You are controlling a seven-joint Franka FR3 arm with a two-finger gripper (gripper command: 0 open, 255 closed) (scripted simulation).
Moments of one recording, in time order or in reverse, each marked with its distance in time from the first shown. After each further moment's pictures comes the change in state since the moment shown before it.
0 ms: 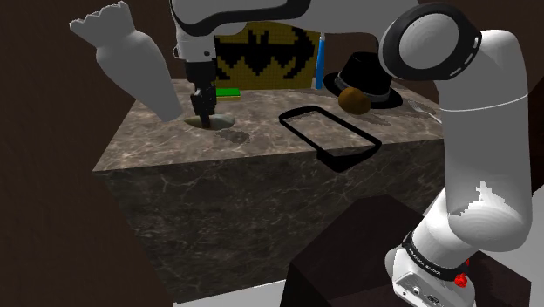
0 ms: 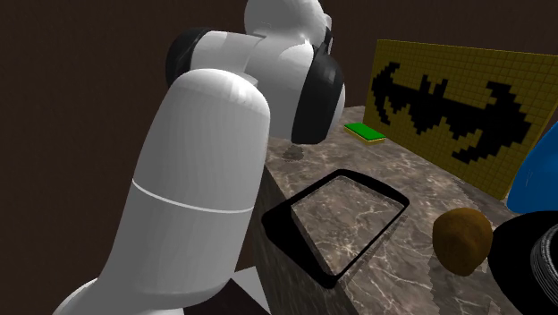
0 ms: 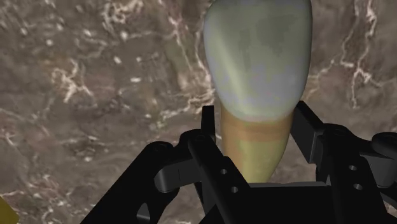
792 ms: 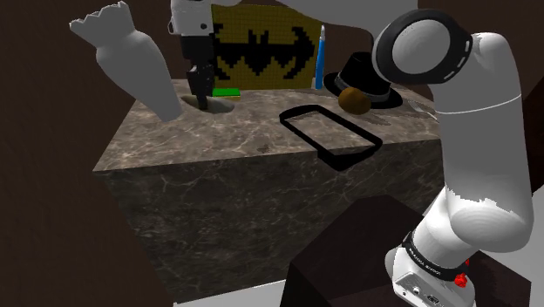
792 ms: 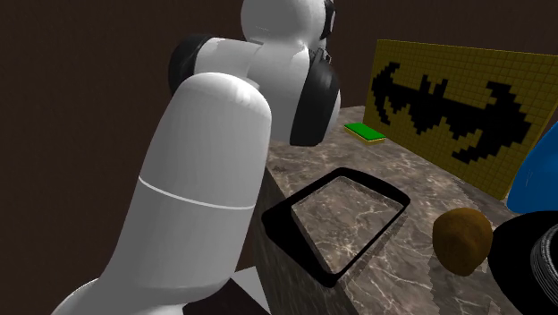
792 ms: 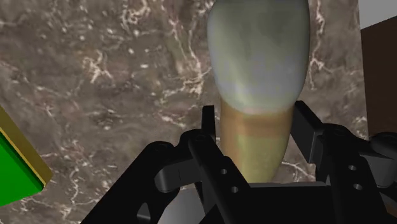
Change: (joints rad) arm 0.031 0.036 0.001 0.208 -0.009 -0.170 0.011
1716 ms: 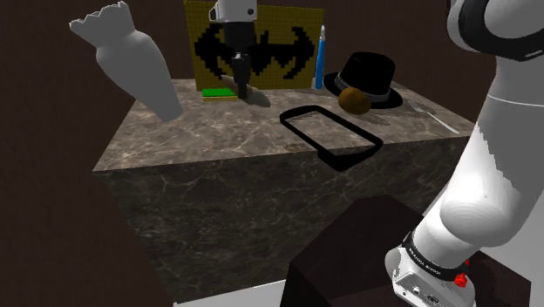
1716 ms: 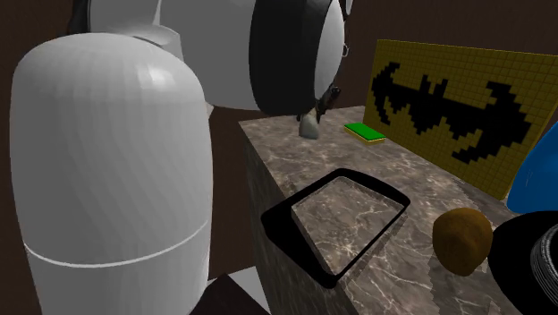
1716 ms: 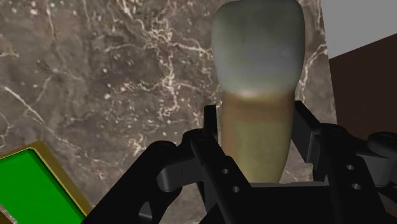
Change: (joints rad) arm -0.180 -0.364 -0.007 -0.439 0.108 0.079 -0.139
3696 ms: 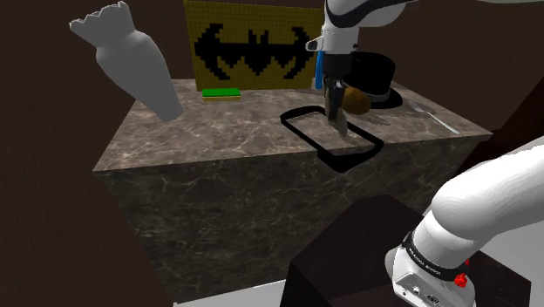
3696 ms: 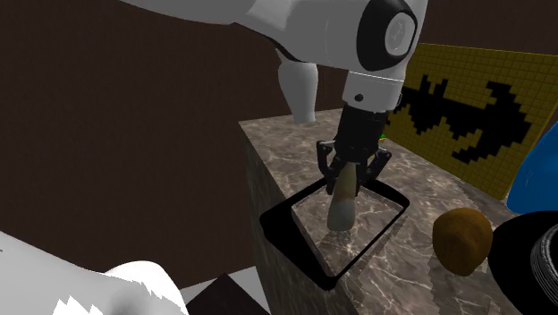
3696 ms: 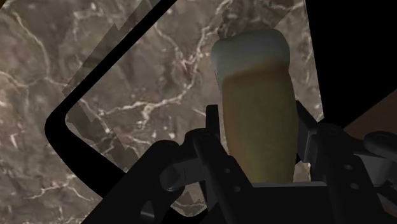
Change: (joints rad) arm -0.186 -0.612 -0.226 -0.803 0.069 0.180 -0.445
